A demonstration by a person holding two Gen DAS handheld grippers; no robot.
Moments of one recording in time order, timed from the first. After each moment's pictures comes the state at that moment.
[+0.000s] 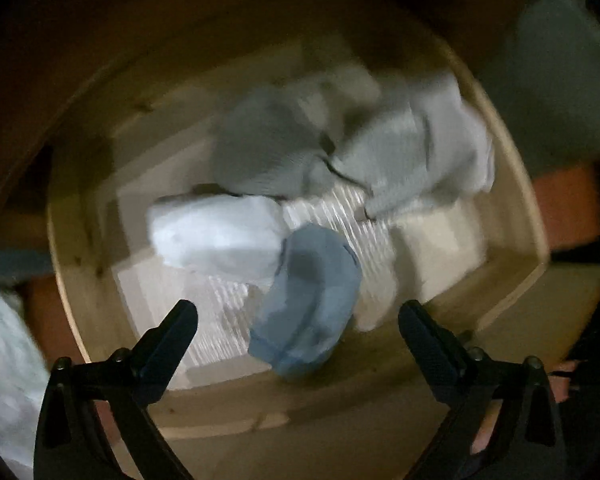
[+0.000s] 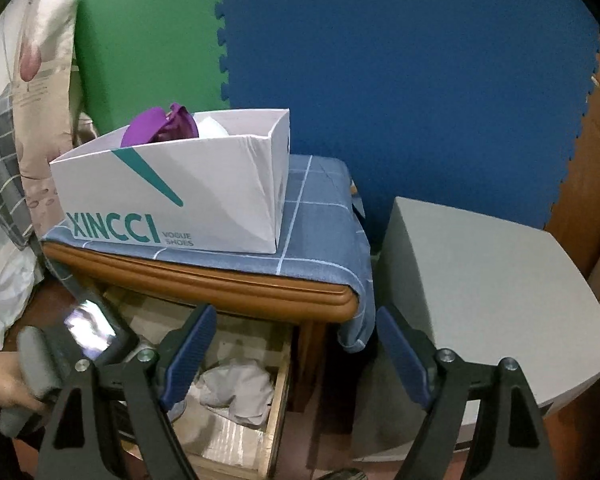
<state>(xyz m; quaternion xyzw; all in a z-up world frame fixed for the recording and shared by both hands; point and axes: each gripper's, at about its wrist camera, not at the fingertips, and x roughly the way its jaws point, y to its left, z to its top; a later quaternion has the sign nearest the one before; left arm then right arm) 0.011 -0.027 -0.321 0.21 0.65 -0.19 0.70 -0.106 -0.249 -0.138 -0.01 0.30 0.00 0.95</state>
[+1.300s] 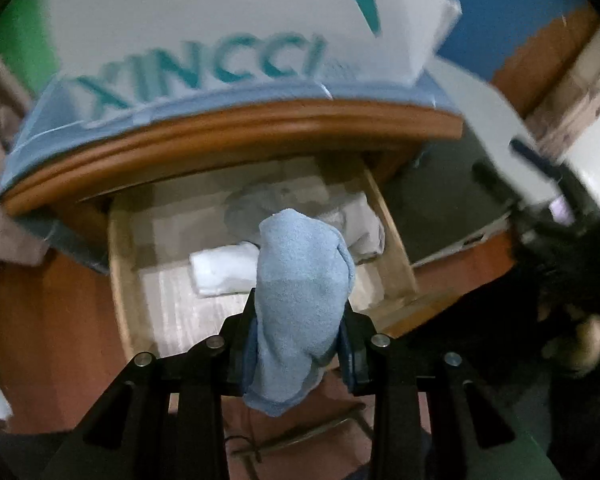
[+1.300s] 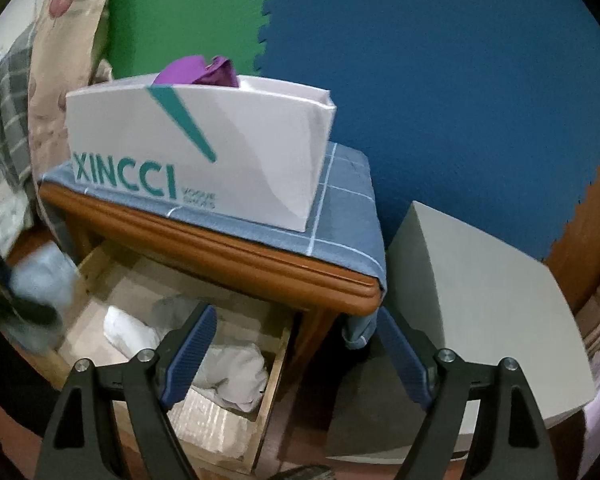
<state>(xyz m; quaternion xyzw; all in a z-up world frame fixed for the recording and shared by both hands) -0.047 0.041 -0.161 0.02 0.55 -0.25 0.80 -0.095 -0.208 -0.157 -0.11 0.33 0.01 0.94</state>
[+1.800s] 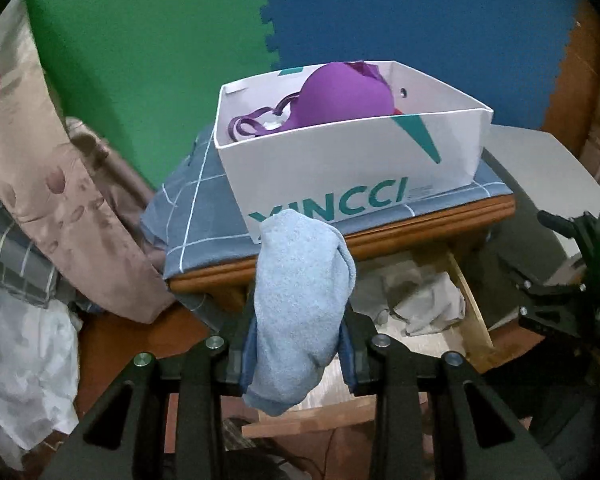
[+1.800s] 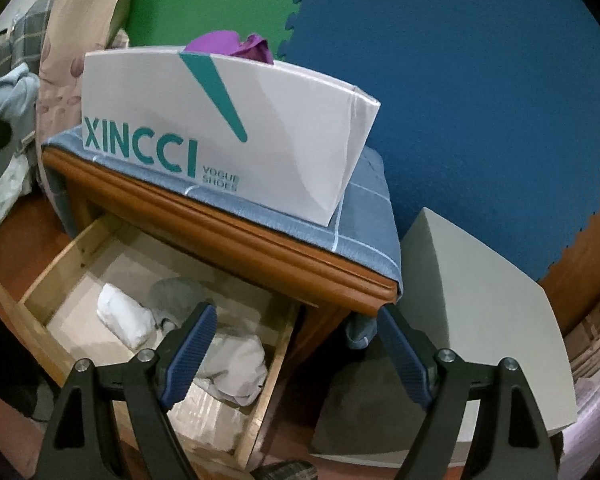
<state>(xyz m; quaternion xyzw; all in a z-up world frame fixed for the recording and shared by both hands) -0.060 0.062 -0.087 0.11 0.41 -0.11 0.90 -0.090 -0.189 -0.165 -0.16 0.34 0.01 0.93</state>
